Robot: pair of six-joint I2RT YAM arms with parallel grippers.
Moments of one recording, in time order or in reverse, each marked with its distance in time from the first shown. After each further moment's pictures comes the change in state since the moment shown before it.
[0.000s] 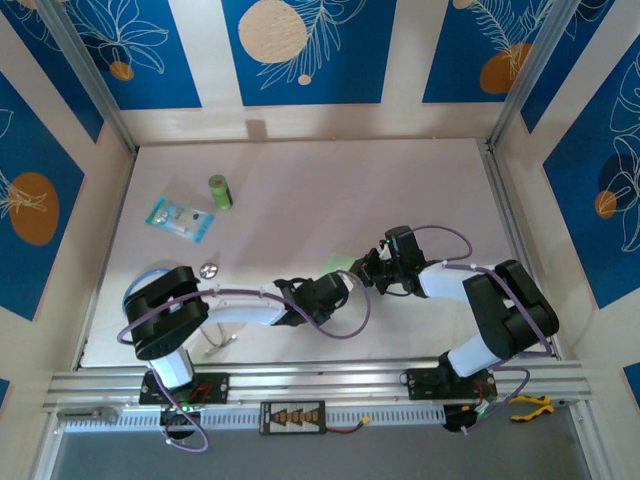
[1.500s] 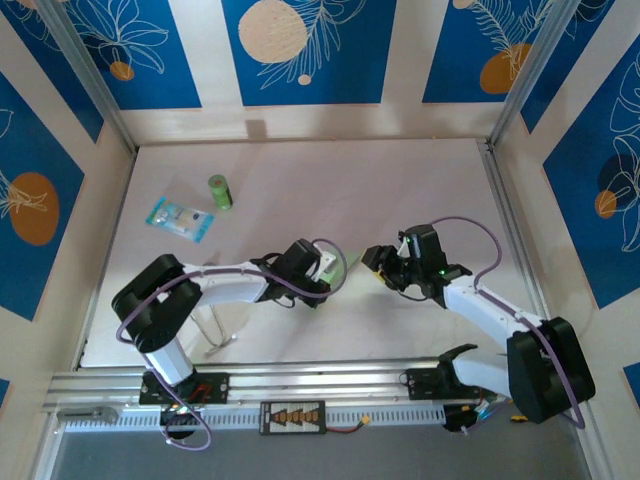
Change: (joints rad) left arm 0.271 -0.019 -0.063 0.179 0.595 -0.224; right arm -0.056 -0.365 -0.021 -0.301 0.121 -0.210
